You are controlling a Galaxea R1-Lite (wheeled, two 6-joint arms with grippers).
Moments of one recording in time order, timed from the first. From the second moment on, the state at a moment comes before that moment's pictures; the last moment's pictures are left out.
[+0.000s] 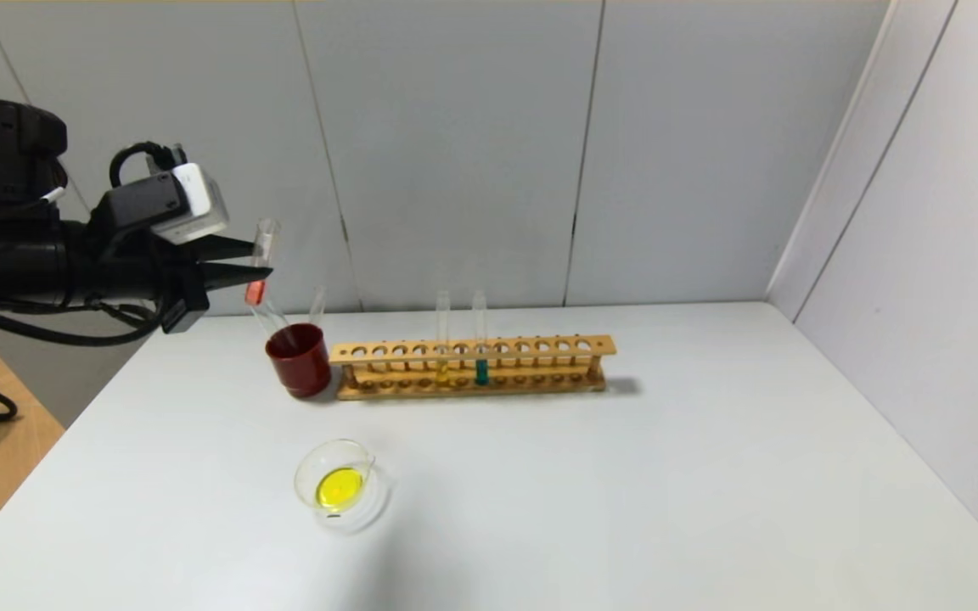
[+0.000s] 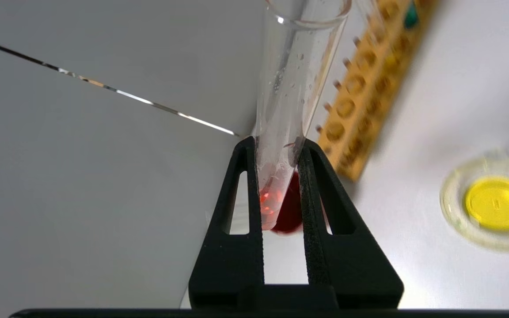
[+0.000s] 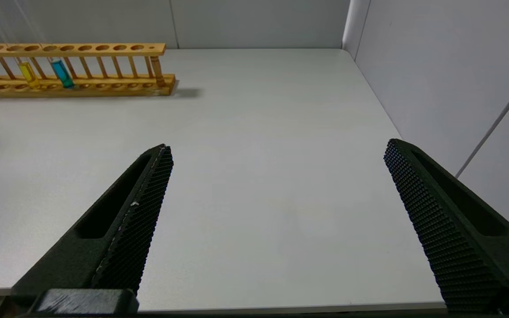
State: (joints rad) left arm 0.01 1.60 -1.16 0.00 -0.56 1.09; right arm 0.00 0.00 0.00 0.00 0.00 0.00
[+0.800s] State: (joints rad) left arm 0.09 1.59 -1.01 0.00 -0.56 1.51; right arm 0.00 0.00 0.00 0.00 0.00 0.00
